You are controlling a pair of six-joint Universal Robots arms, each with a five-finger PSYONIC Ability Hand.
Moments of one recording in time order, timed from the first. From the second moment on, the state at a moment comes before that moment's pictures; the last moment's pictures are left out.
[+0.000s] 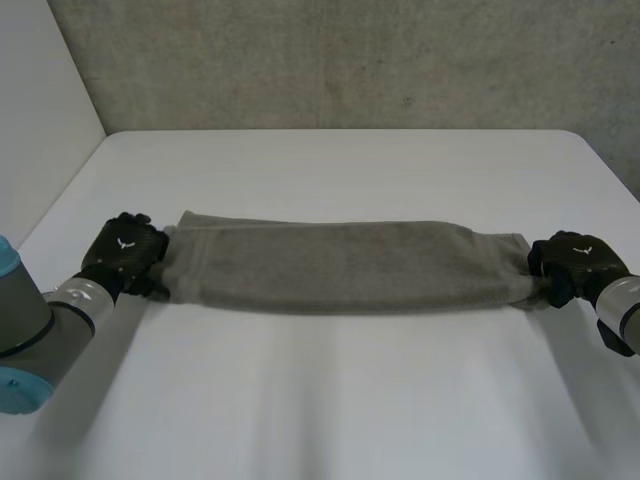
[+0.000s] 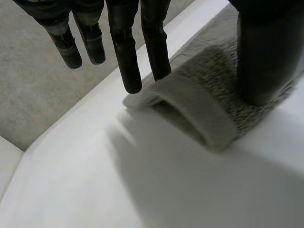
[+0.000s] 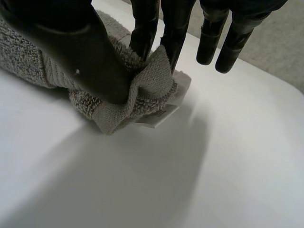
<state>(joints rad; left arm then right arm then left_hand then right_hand) 4.68 -2.13 -1.77 3.66 -1.22 3.66 1.51 -1.10 1.71 -0.18 1.22 2.77 0.69 0.69 0.23 0.24 0.50 1.31 1.23 0.23 0.25 1.12</state>
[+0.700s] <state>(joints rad) 4.68 -2.10 -1.78 3.67 -1.28 3.65 1.45 -1.14 1.77 -0.19 1.27 2.58 0.33 0.29 0.23 0.24 0.09 1.29 1.25 0.23 0.25 1.14</state>
